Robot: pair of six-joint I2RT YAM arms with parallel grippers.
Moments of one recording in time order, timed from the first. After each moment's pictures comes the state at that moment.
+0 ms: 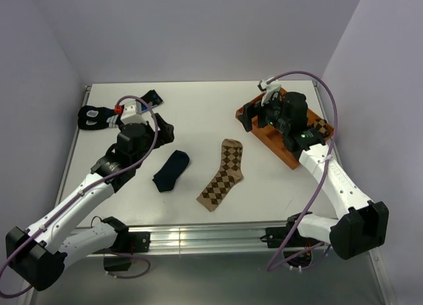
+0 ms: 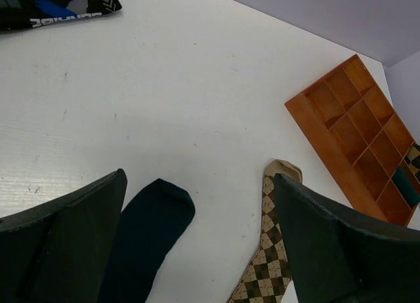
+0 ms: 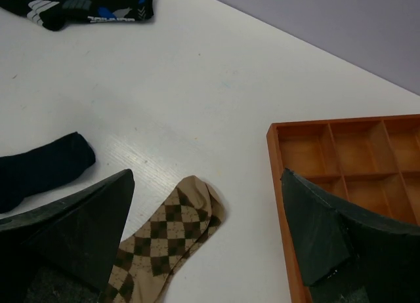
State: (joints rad) left arm -0.58 0.98 0.83 -0.18 -0.38 -0.63; right arm 0.28 1.18 1.04 -0.14 -0.30 -0.08
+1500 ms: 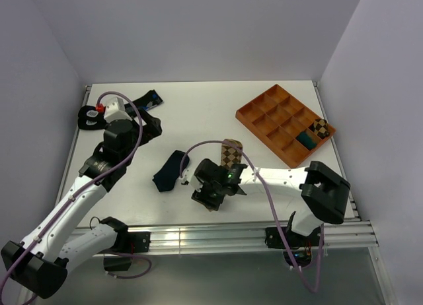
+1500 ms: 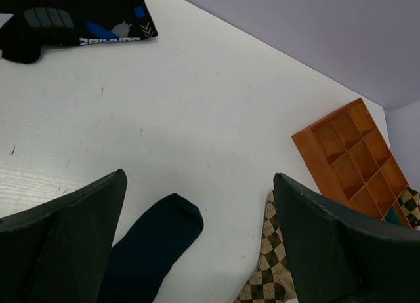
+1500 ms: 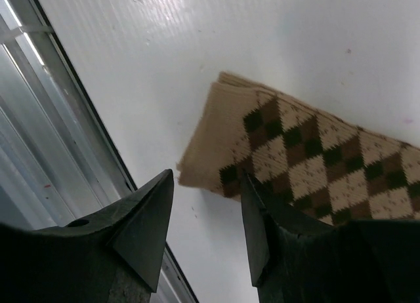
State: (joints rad) left arm -0.48 0.93 0.89 -0.28 -0.40 -0.68; right arm 1.08 1.53 0.90 -0.47 -0.14 -0.09
